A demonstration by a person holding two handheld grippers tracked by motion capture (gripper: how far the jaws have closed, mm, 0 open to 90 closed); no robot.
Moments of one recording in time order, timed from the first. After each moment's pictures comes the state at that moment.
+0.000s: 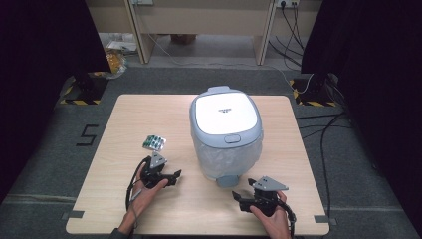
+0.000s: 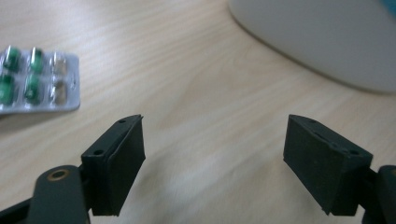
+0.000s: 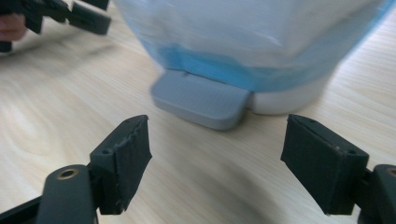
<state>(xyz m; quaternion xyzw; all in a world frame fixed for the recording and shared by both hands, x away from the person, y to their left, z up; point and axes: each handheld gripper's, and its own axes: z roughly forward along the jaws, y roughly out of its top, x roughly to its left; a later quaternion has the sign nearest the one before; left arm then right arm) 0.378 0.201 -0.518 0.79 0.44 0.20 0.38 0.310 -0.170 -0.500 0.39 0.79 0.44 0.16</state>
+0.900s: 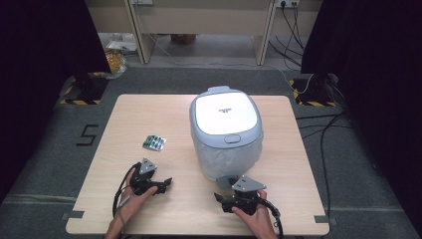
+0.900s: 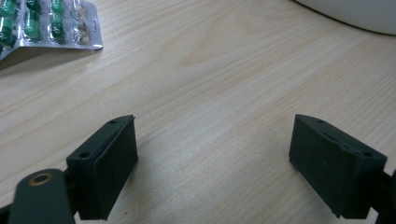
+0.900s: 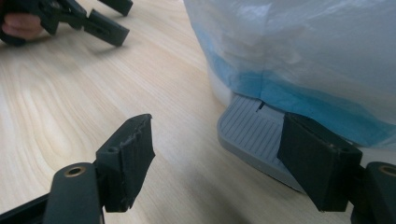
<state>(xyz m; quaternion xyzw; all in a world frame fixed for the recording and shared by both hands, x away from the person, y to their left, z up) 0.365 0.226 -0.524 0.80 0.44 0.18 0.37 0.316 -0.122 -0.508 0.33 0.82 0.45 0.15</state>
